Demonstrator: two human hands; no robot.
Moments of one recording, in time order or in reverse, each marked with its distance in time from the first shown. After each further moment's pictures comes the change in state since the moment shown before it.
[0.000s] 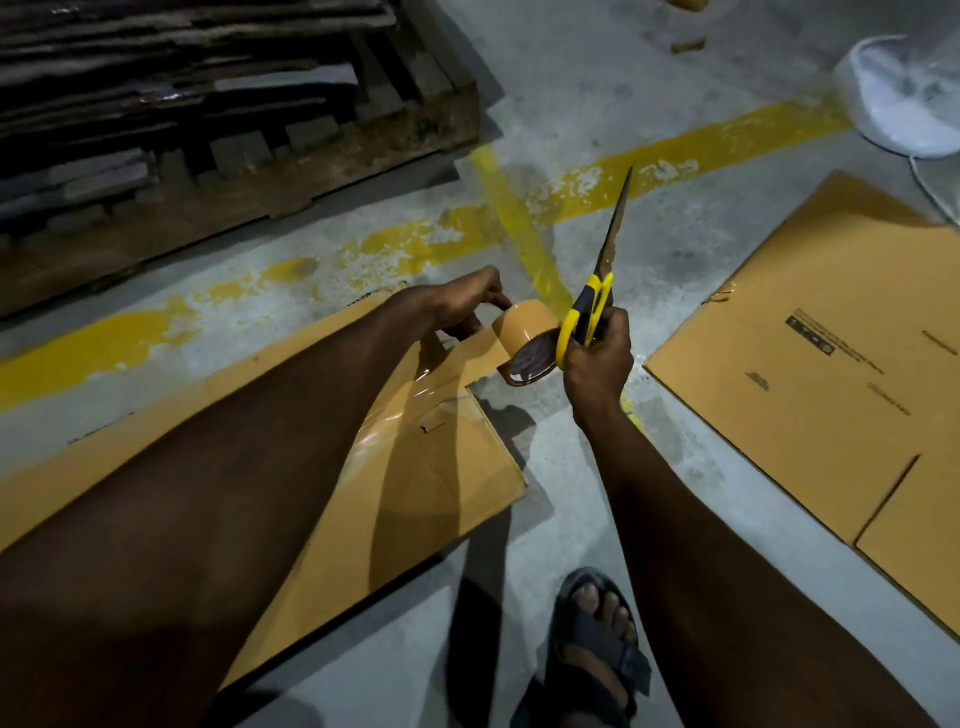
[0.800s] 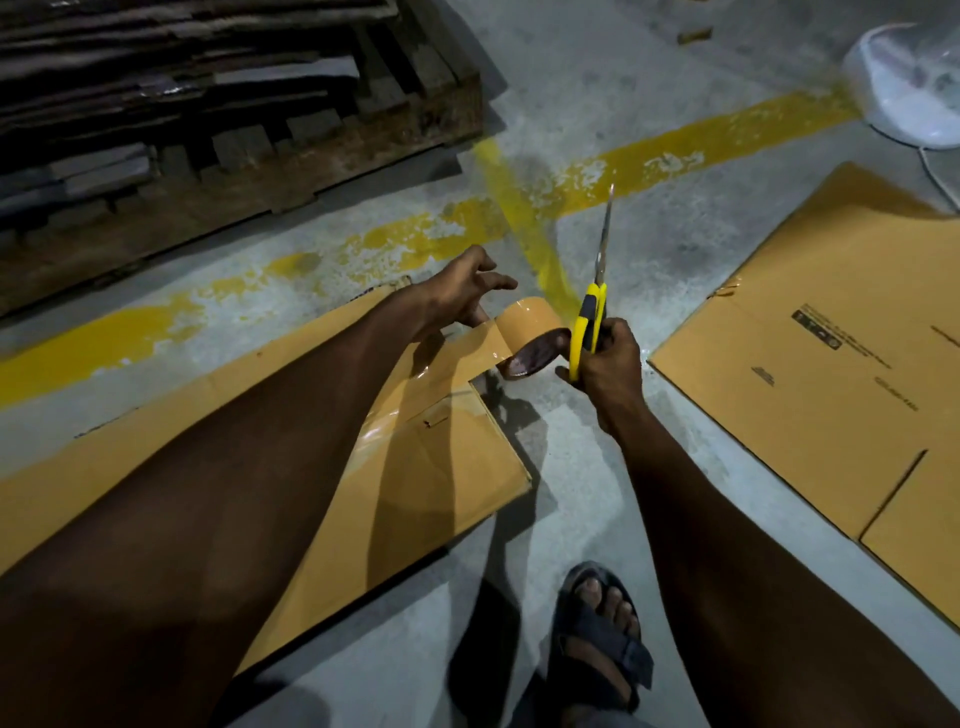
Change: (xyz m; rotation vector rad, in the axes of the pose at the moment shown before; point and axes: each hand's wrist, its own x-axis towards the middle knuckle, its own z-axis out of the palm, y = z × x) left_hand 0.021 -0.023 -0.002 -0.214 0.067 0.168; right_hand 0.006 0.007 -0.021 0.098 -0.283 0.260
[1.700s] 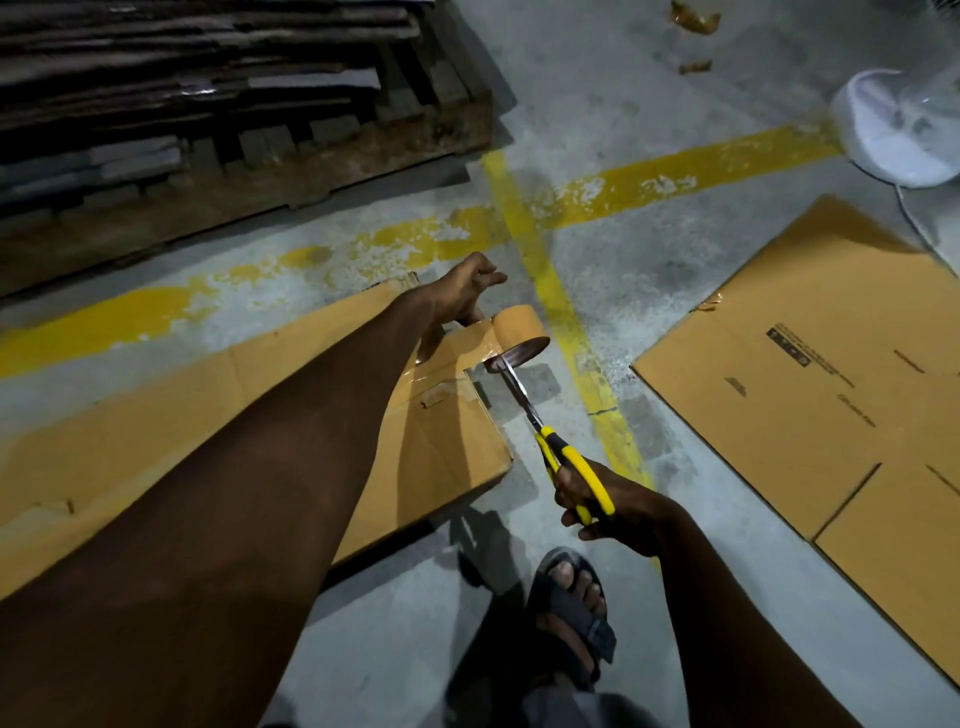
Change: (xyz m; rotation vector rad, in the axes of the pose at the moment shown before) left_hand -0.025 0.016 0.012 -0.020 0.056 -0.039; right_hand -0.119 0.001 -0.080 -0.254 -0.774 0.430
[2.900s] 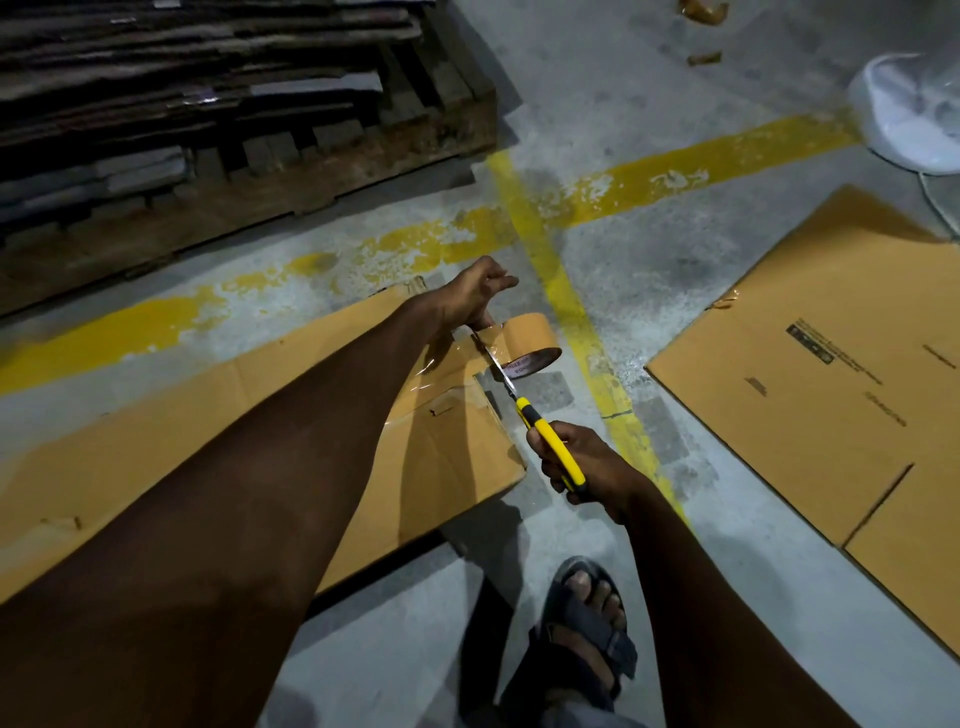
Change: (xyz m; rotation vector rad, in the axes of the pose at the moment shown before) left_hand 0.001 -0.005 0.000 0.030 0.006 0.125; right_hand 0.041 -0.030 0.017 0.026 0.127 -0.082
